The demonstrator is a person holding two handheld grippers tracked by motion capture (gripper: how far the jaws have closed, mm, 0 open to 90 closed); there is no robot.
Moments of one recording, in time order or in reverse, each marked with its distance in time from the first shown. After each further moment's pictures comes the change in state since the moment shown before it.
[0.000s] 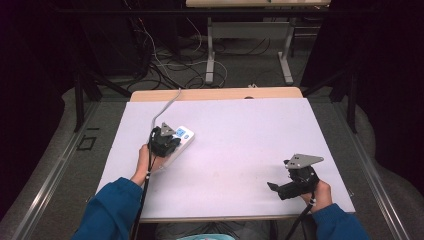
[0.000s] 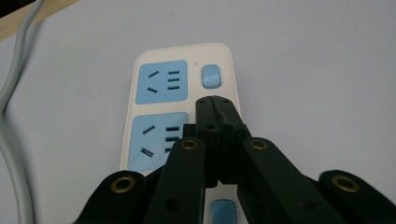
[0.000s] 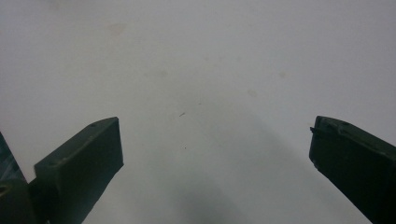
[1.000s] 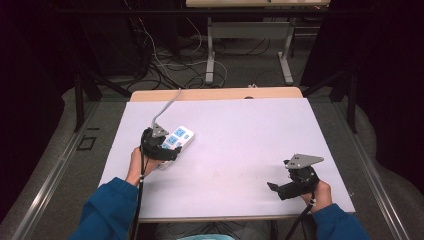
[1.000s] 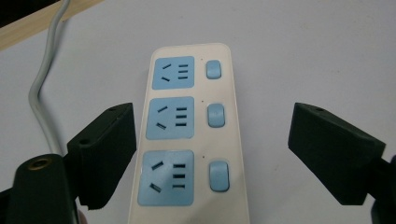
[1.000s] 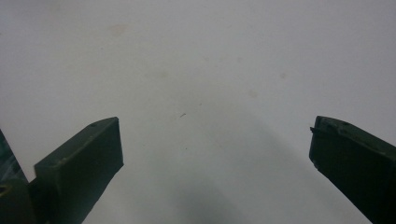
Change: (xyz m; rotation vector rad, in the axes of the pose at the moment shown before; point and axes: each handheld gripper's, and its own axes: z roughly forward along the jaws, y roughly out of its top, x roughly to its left) left arm -0.003 -0.004 -0.039 -0.009 0.033 -0.027; right arm 0.001 0.000 -0.001 0.004 0.003 0.001
